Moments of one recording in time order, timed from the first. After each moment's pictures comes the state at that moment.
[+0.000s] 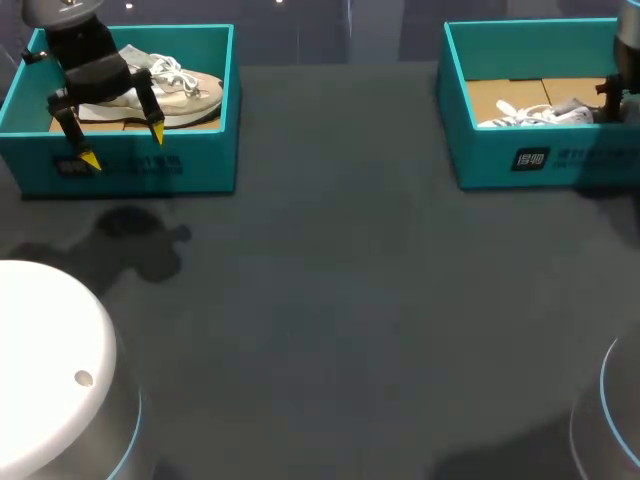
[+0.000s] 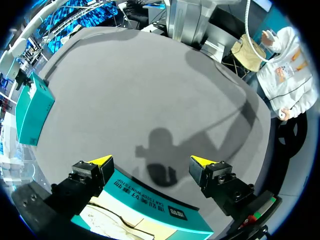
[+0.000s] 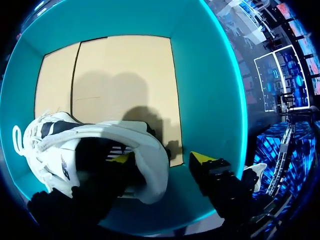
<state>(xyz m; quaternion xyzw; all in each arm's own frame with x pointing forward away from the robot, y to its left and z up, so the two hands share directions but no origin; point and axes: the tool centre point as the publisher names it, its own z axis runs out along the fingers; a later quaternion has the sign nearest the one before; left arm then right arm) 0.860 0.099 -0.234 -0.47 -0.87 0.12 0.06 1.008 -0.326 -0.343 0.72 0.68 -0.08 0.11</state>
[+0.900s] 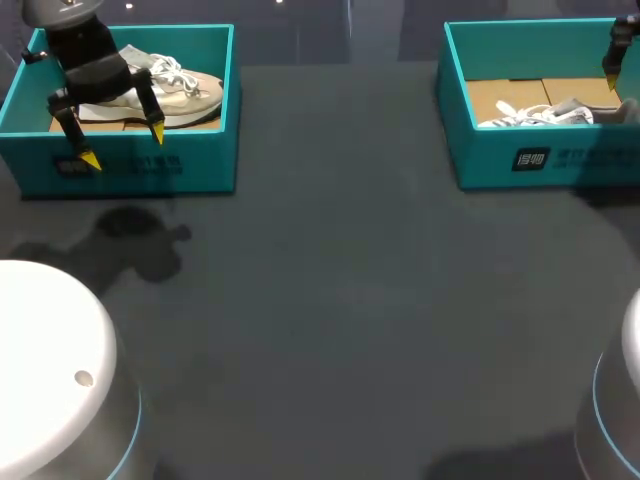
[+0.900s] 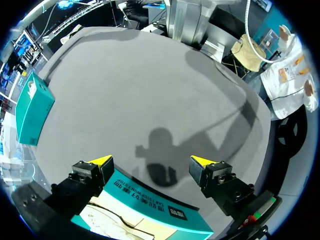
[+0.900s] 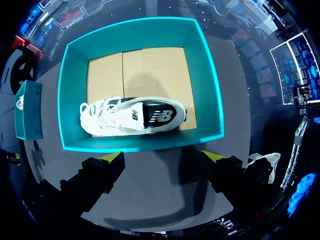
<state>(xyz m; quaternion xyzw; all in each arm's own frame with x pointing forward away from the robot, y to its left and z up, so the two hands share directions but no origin) 0.860 0.099 -0.234 -0.47 -0.87 0.12 0.06 0.953 -0.263 -0.212 0.74 0.67 -0.01 0.02</state>
